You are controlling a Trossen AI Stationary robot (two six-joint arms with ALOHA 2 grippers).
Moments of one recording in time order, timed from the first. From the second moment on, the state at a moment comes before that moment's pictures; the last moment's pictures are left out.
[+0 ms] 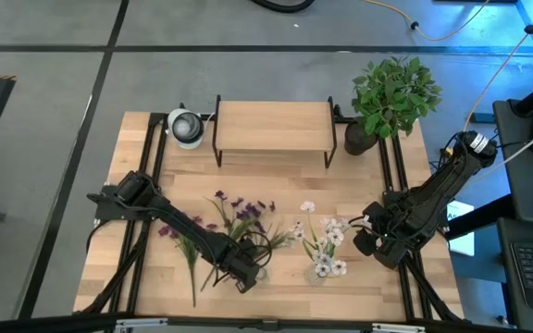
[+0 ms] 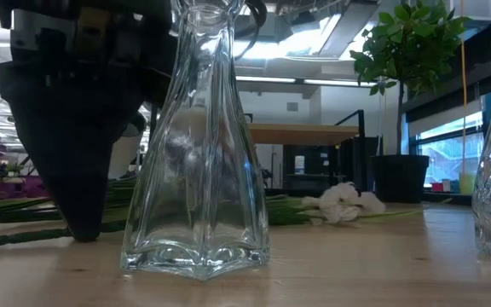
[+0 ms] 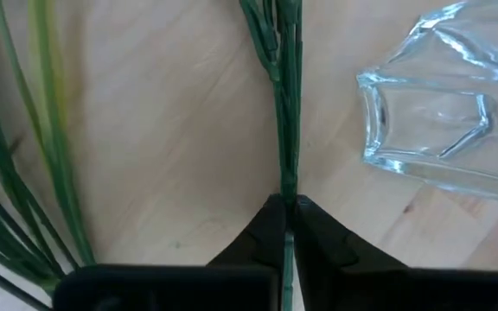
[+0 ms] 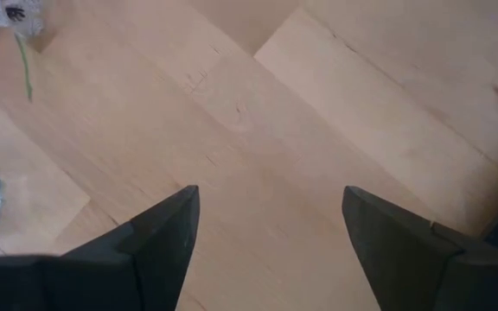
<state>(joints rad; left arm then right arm) -0.52 2.01 1.28 -0.61 -0.04 -1.16 0.88 1.17 0.68 -1.05 0.41 1.74</state>
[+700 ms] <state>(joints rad) -0.49 1.70 1.30 -0.80 -0.33 -1.10 0.88 1.17 0.68 -1.05 0.41 1.74</state>
